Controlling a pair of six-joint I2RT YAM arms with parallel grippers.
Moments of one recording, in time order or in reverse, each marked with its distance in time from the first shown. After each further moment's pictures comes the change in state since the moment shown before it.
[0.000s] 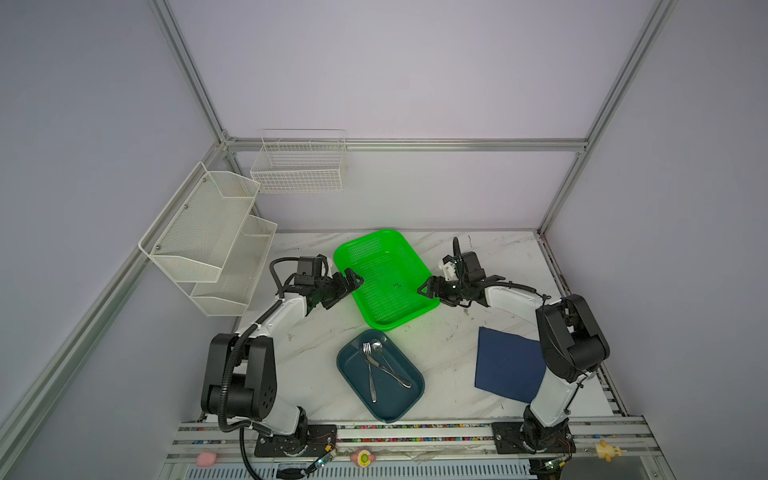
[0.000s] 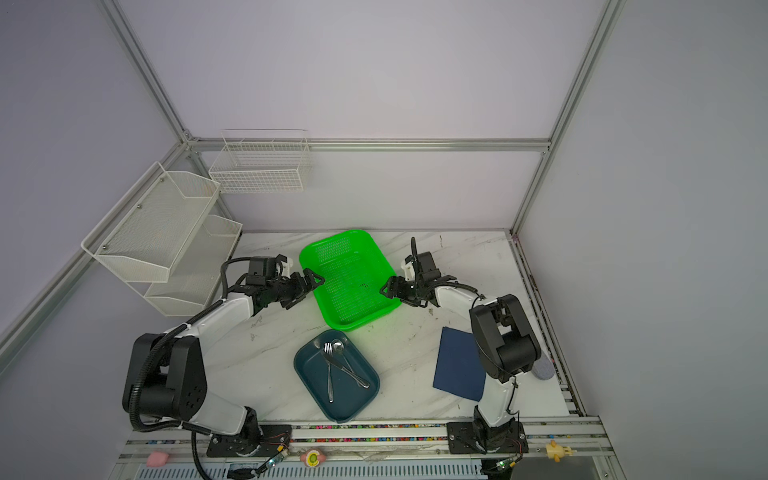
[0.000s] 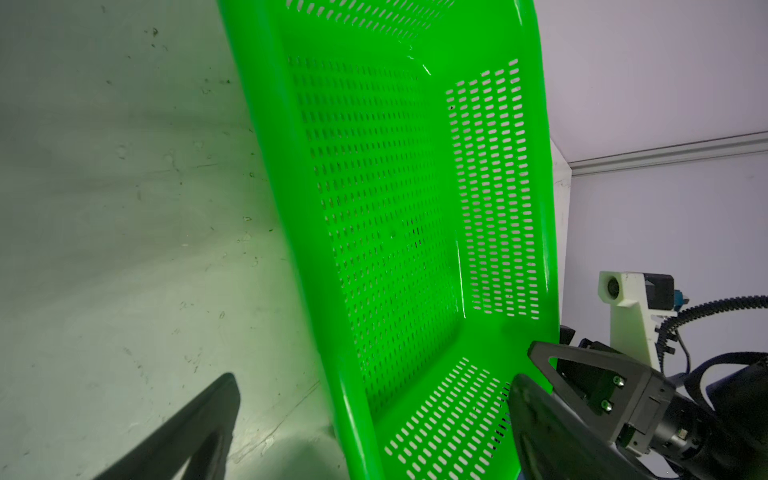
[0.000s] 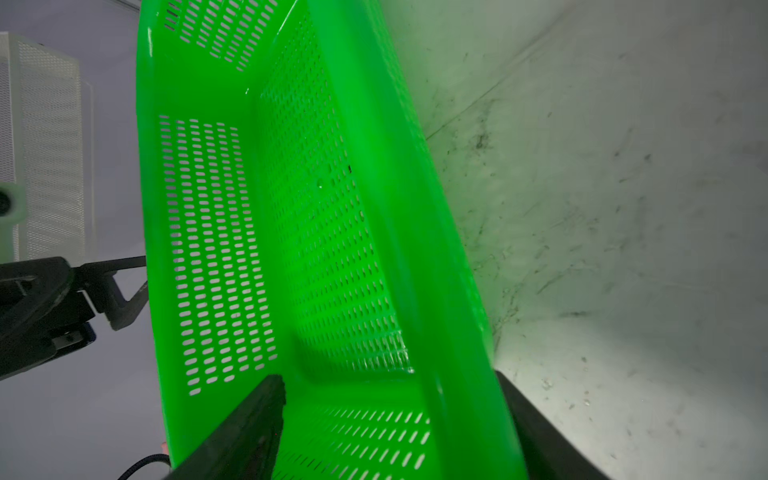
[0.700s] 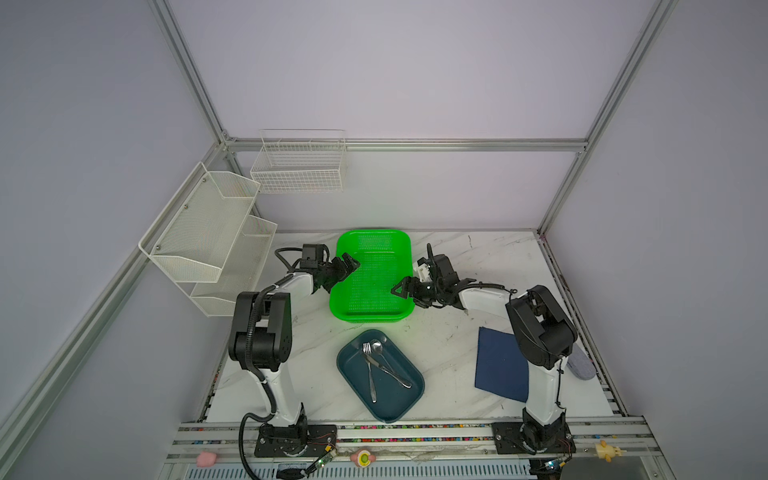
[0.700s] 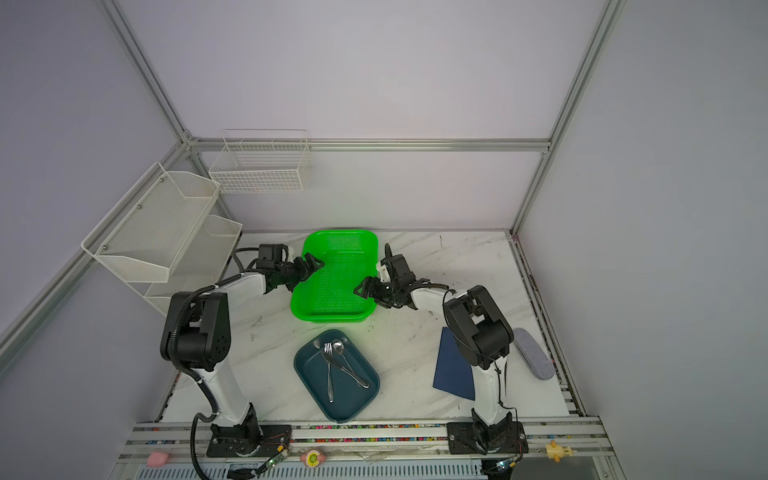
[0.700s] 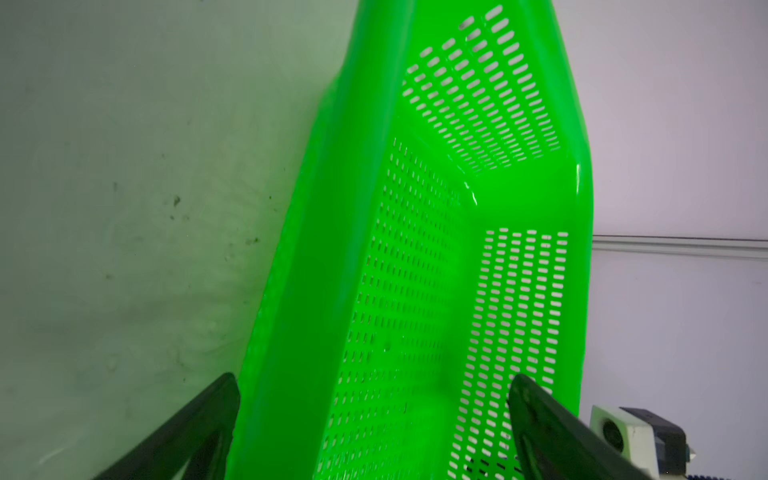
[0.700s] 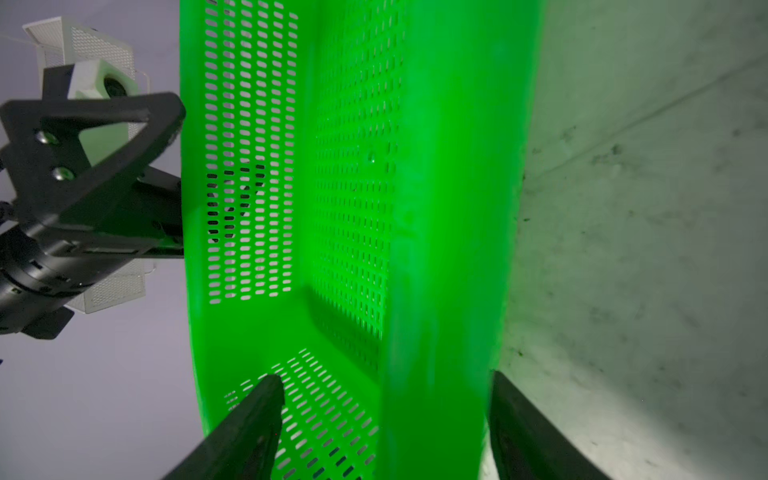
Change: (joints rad) left arm 0.056 0.351 0.257 0.120 -0.016 -0.071; right arm 0.140 0.177 0.114 0.194 -0.023 0.211
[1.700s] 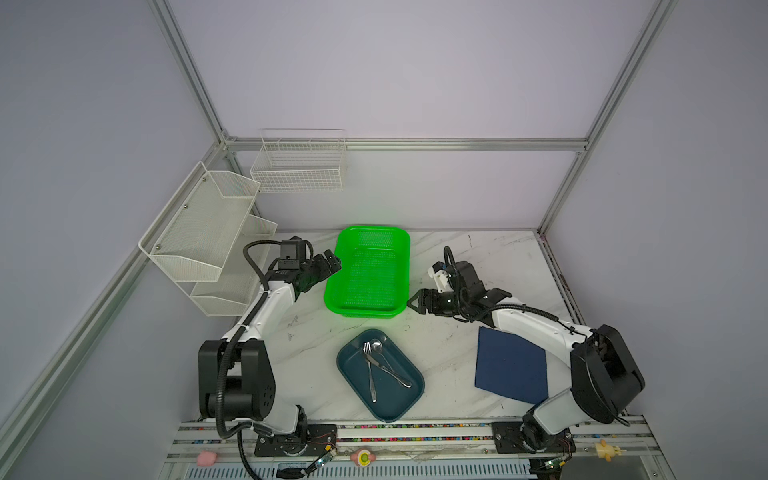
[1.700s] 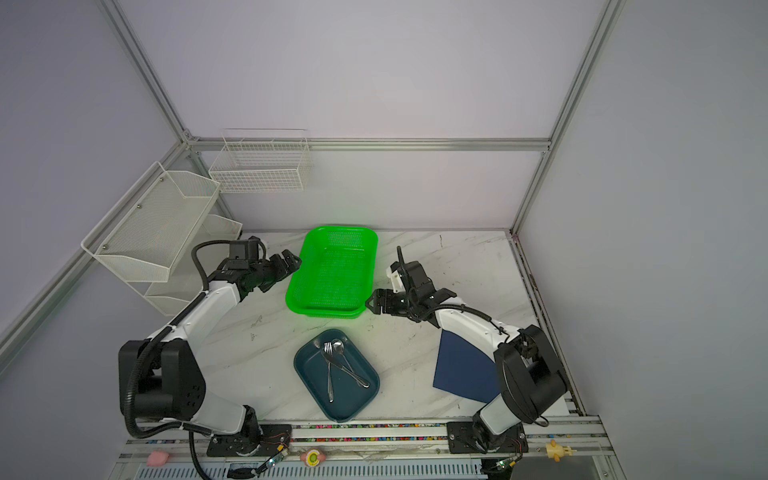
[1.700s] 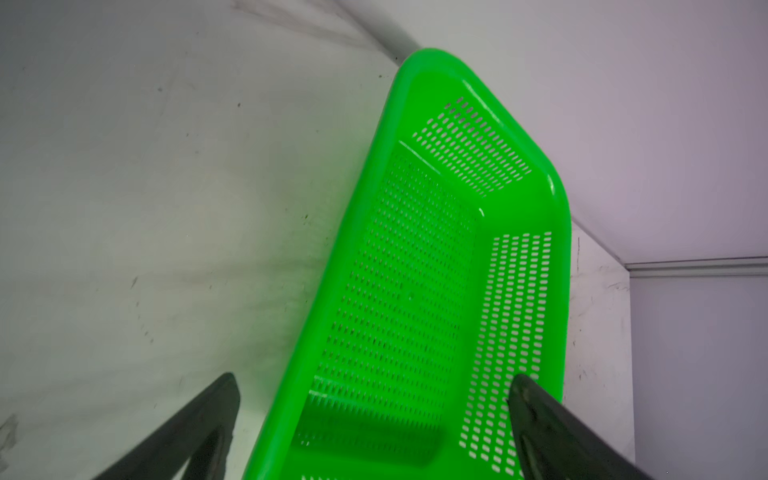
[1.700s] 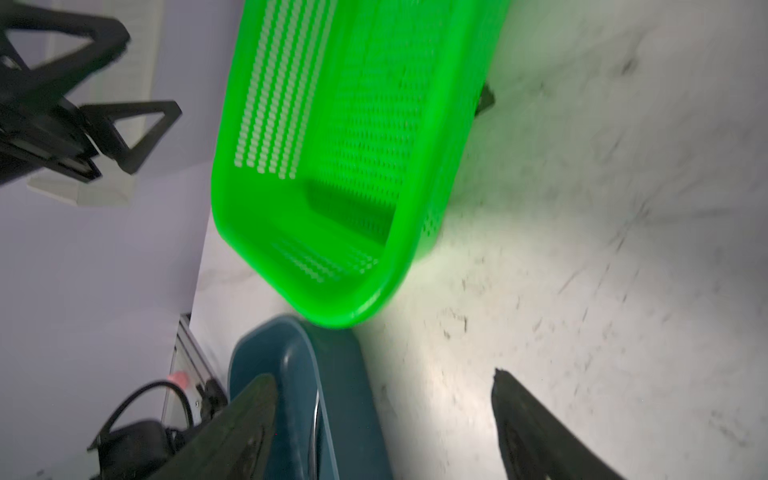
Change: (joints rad) left arm 0.032 -0.431 -0.134 -0.269 -0.227 0.152; right arm 0.049 -0.474 -0.274 -0.261 0.108 -0.218
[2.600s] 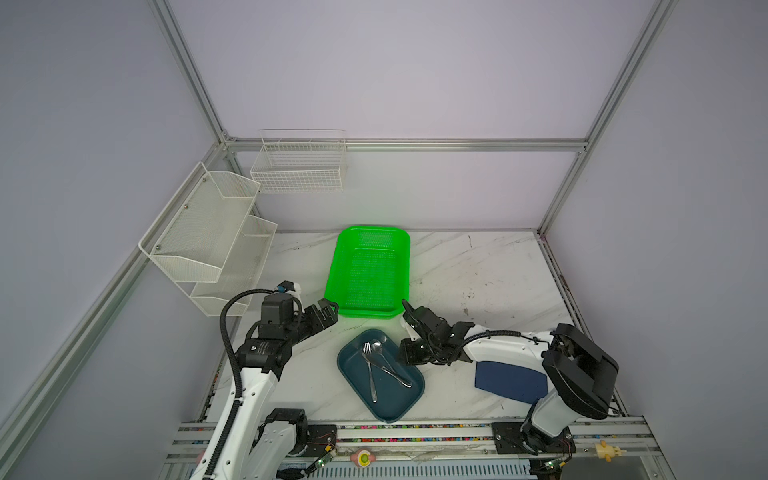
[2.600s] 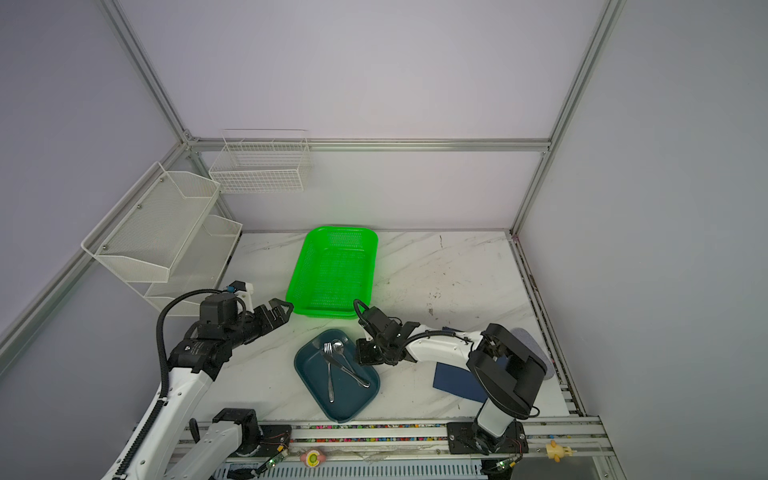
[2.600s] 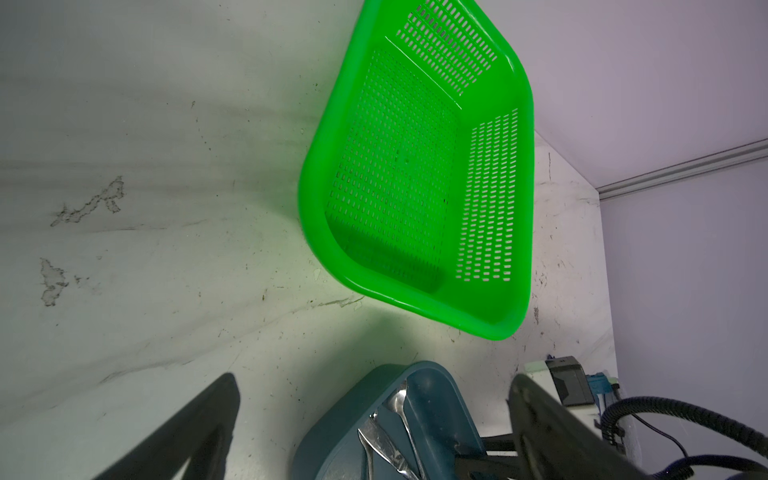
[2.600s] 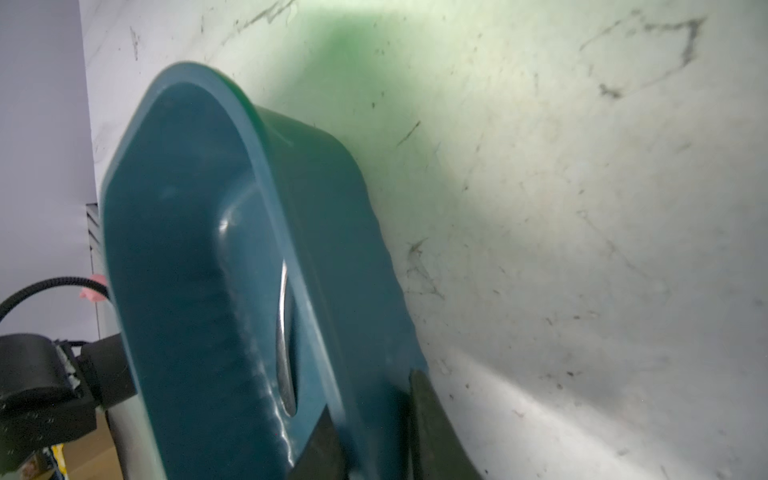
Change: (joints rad) left arm -0.036 -0.646 -0.358 -0.238 0.027 0.021; right arm 0.339 0.122 -0.081 0.023 0.158 0.188
